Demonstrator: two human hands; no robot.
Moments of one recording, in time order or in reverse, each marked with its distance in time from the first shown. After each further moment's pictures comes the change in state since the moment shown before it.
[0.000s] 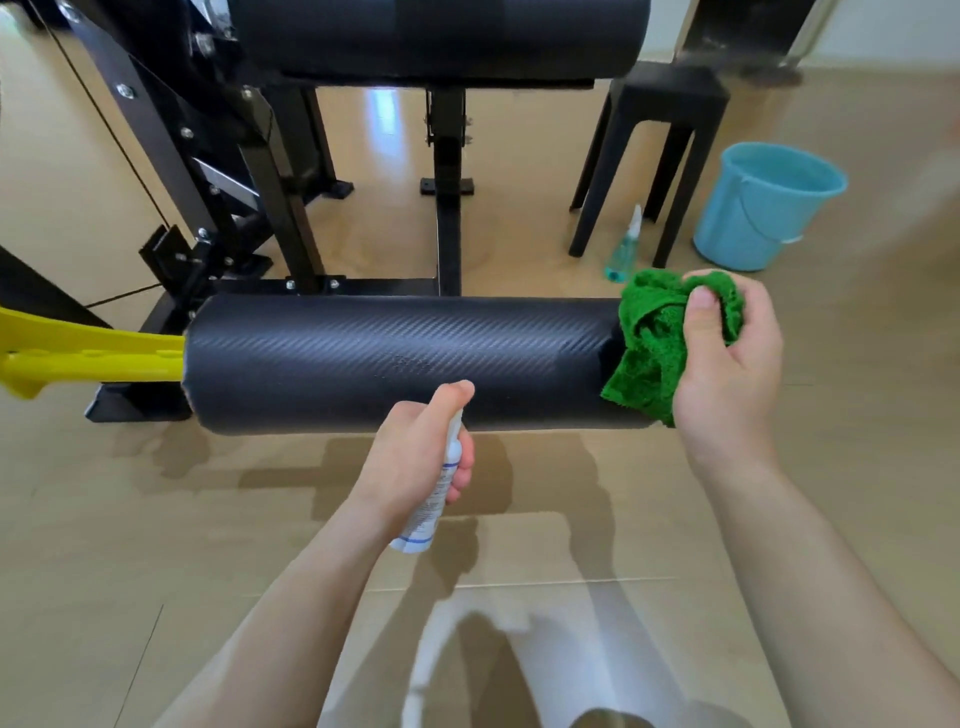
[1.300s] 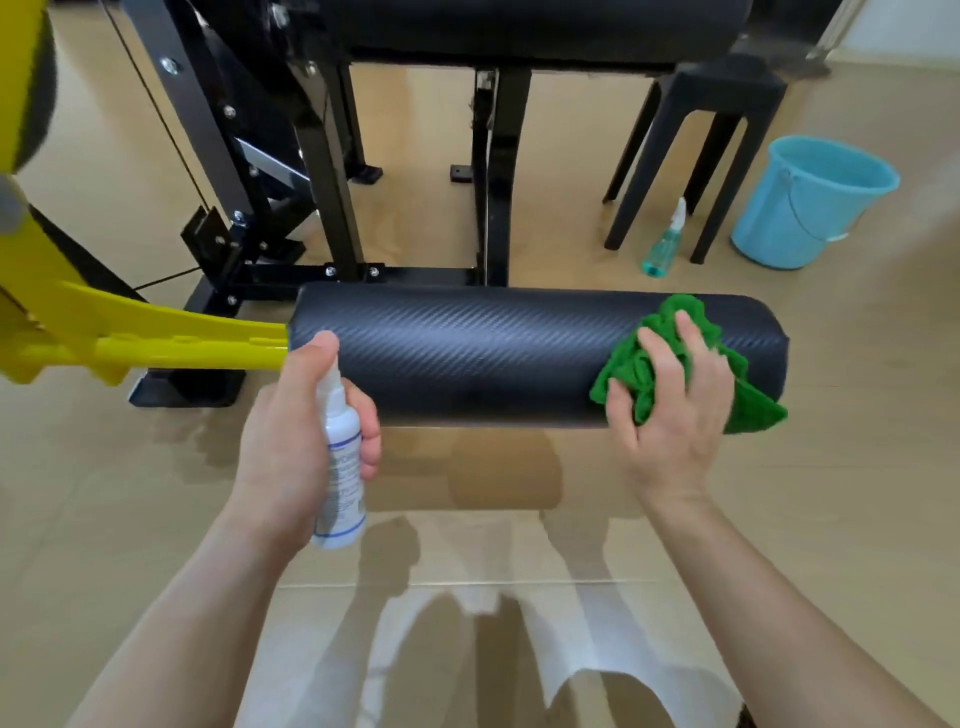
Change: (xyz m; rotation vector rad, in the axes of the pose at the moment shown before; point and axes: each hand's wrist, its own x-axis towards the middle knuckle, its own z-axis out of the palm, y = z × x) left_hand -0.024 -0.008 -0.136 -0.329 0.269 0.053; right_hand -0.061 0.077 0.082 -0.807 -0.085 -0.512
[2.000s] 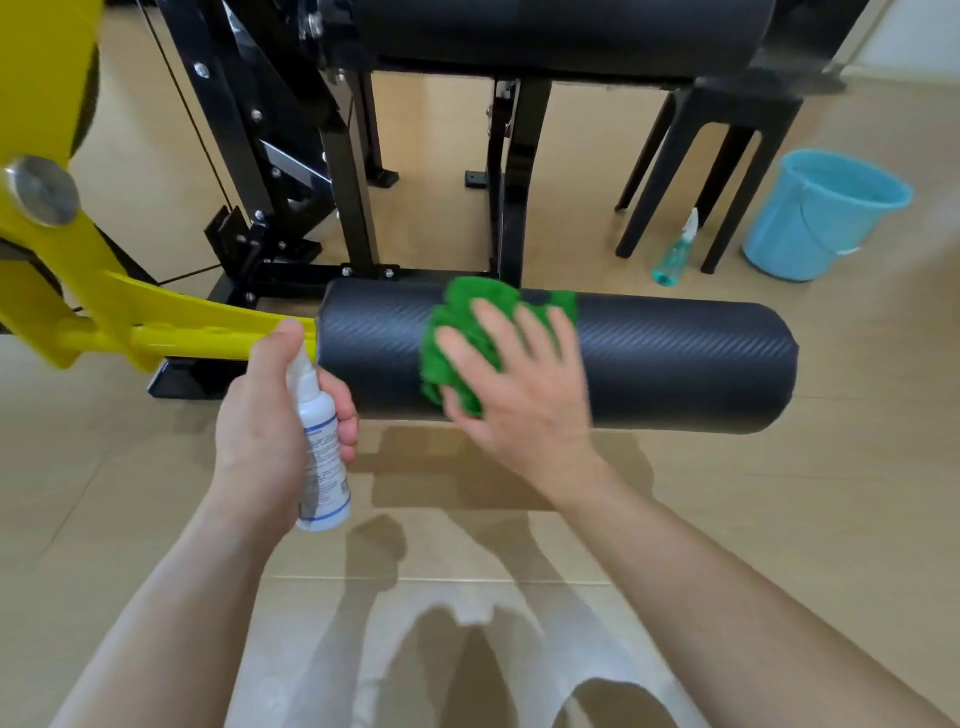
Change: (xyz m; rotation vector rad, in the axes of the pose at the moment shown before) left_hand 0.002 0.007 -0.028 -0.105 0.148 0.007; right_hand 0.021 -0.118 0.030 -0.062 -0.151 -0.426
